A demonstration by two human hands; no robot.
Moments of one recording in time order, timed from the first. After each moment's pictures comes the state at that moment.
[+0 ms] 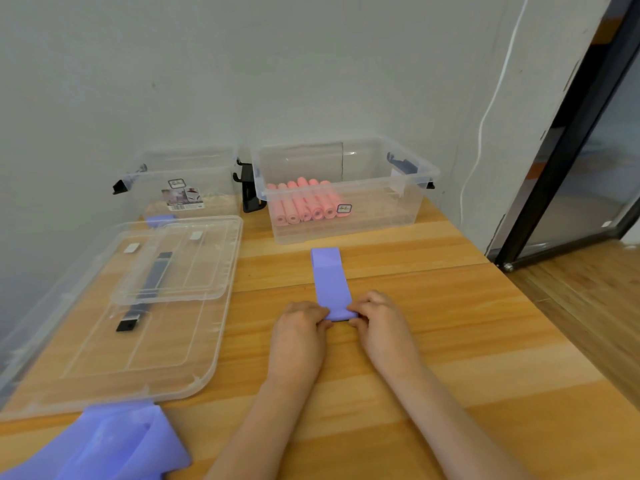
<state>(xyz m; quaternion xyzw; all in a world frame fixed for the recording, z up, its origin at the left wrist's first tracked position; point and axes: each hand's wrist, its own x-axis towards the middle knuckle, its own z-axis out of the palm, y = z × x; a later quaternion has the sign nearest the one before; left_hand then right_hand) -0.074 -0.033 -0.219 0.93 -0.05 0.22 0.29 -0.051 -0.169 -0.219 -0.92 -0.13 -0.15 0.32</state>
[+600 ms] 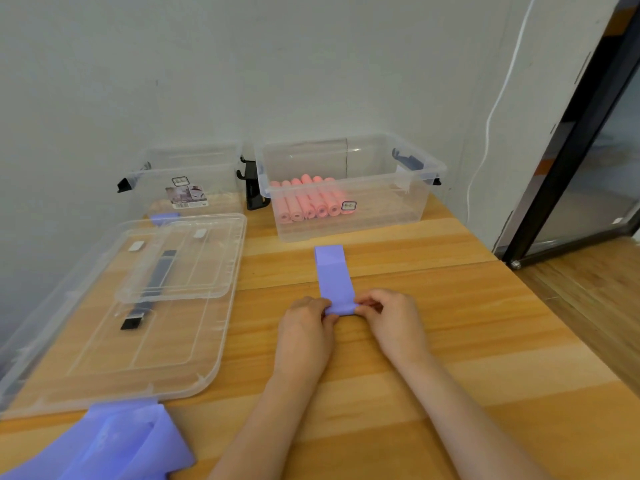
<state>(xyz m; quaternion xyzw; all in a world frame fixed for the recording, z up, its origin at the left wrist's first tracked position) -0.073 -0.039 -0.213 0.93 -0.01 0.22 0.31 -0.046 -0.171 -0.204 -0.90 -0.07 -0.12 0.42</state>
